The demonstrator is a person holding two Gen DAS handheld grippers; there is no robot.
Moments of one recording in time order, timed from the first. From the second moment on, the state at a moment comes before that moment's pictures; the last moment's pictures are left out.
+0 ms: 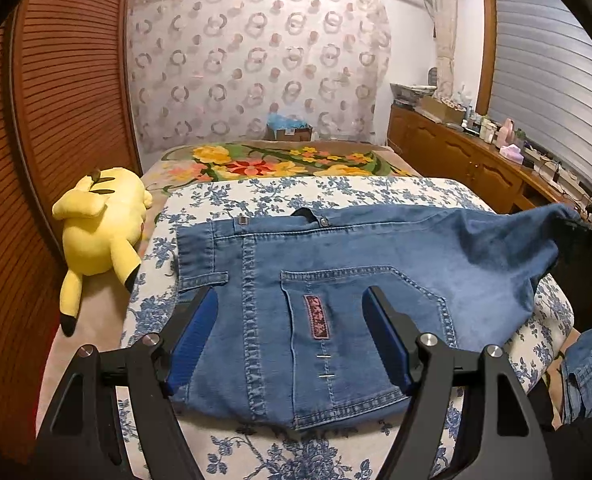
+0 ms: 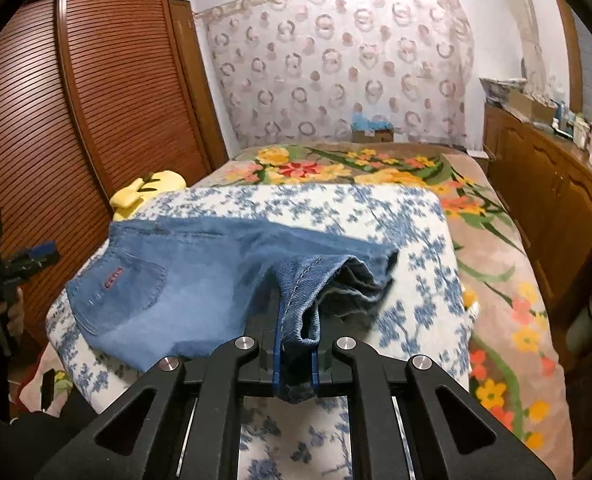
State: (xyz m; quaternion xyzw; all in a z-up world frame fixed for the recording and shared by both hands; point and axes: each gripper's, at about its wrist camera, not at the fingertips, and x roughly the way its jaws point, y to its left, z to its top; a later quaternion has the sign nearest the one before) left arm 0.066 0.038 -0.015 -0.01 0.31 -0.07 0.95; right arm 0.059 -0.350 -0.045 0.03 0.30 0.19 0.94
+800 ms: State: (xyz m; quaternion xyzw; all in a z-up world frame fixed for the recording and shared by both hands) left arm 0.062 0.037 -0.021 -0.01 0.31 -0.07 0.95; right arm 0.102 -0.309 -0.023 -0.01 0.27 0.20 0.94
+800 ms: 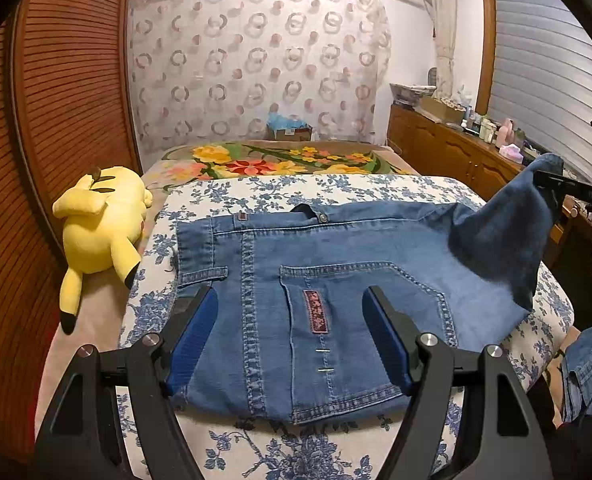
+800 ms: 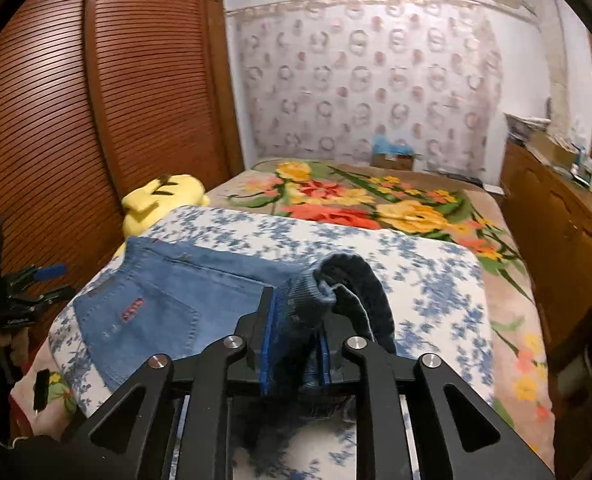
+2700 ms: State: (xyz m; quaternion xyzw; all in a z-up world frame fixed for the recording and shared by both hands) left arm 0.059 -0.008 -0.037 -0.01 0.33 -0.12 0.94; right arm 0.058 -0.327 -0.008 0.00 0.28 0.19 0.94
